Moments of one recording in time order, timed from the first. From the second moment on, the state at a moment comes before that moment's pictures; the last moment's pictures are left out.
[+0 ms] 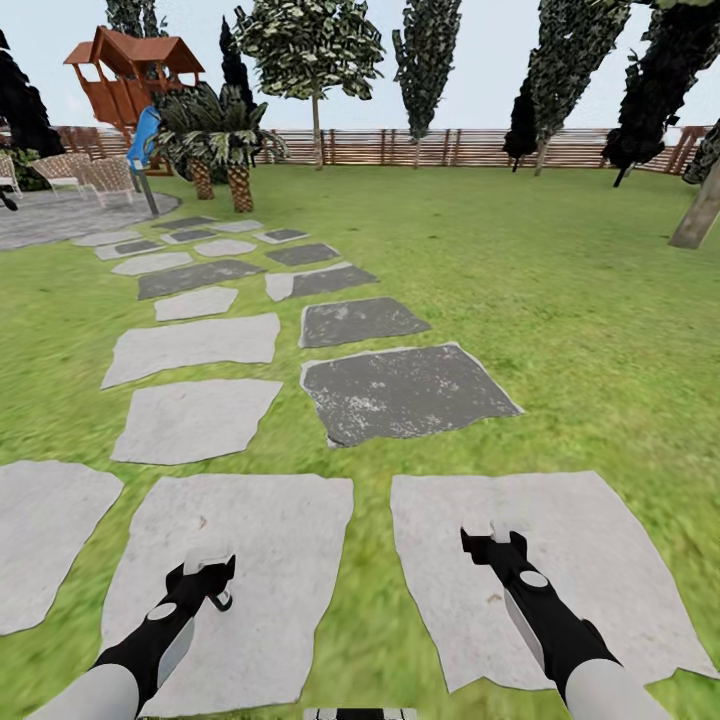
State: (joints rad) left arm -0.61 0.10 0.08 -0.30 0.05 -0.19 0.02; right arm -0.57 -0.06 0.01 -0.59 0.01 -0.02 -0.02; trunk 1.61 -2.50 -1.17
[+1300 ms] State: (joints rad) left arm -0.56 0.10 0.08 -0.30 0.04 -0.38 0.02; right arm -0.57 -0.06 0.01 -0.59 0.01 -0.02 -0.02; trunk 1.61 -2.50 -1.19
